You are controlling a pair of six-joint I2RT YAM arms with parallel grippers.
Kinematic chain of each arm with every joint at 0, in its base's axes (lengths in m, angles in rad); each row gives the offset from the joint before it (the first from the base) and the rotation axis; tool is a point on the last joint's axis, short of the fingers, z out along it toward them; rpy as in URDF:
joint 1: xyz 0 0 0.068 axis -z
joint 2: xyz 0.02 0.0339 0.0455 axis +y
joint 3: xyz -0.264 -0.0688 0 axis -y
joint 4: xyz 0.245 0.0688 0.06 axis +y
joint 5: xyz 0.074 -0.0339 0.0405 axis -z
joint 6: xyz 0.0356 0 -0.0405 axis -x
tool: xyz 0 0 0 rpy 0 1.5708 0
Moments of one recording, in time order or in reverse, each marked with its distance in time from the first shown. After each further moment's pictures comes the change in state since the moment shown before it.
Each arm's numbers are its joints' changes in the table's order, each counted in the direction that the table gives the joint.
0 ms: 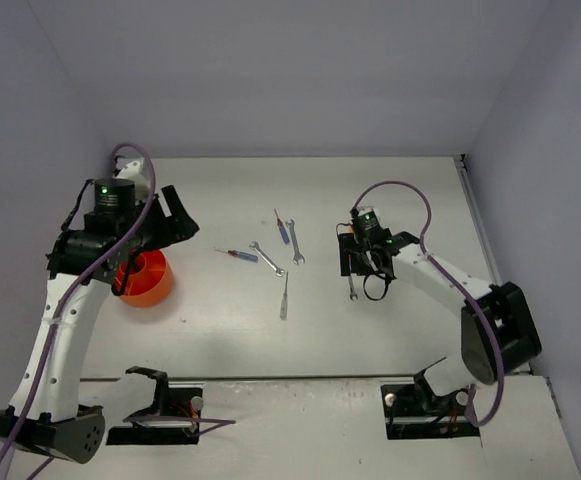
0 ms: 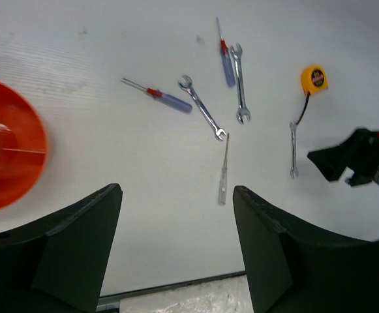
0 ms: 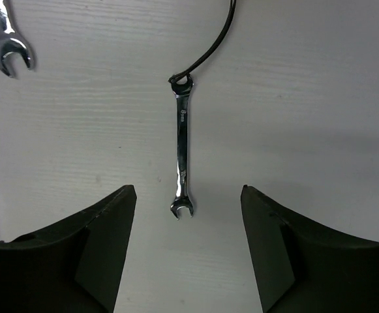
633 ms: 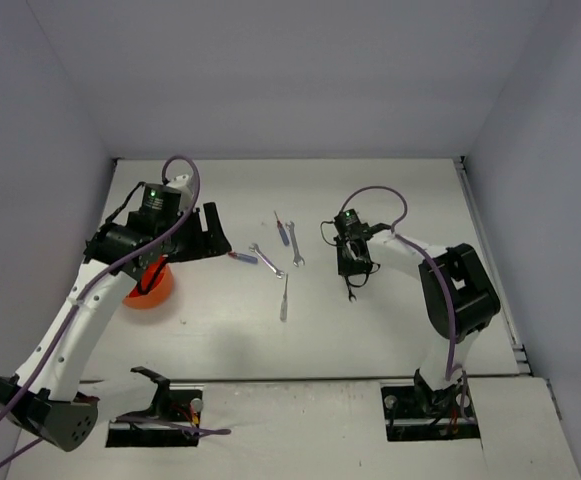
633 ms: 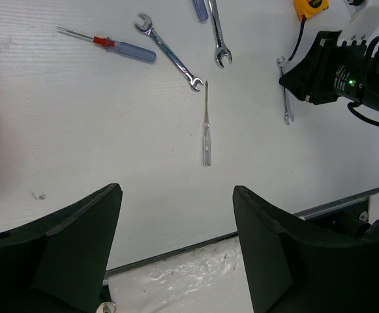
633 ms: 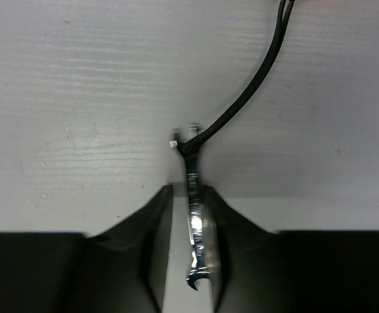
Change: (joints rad) left arm 0.227 0.078 -0.045 0.008 -0.006 0.048; right arm 0.005 0.329 0.133 -0.040 -0.023 -0.052
